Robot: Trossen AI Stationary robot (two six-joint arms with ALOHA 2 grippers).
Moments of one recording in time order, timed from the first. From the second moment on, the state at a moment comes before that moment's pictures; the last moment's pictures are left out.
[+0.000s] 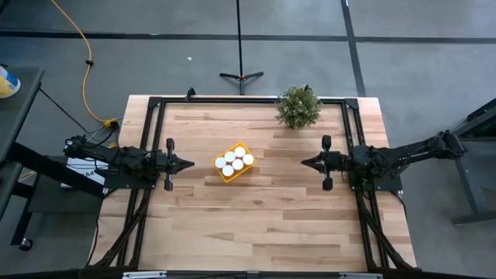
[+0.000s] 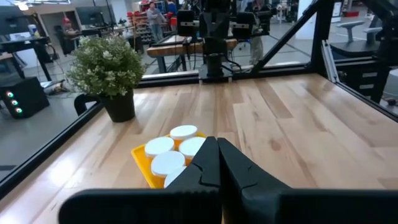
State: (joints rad) left arm -0.30 0.01 0.07 -0.15 -0.38 0.09; right arm 0.15 0.53 0.18 0.24 0.21 -0.09
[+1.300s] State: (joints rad) left arm -0.16 0.01 0.06 -0.07 -0.25 0.17; right arm 0.13 0.01 0.01 0.11 0.37 -0.09
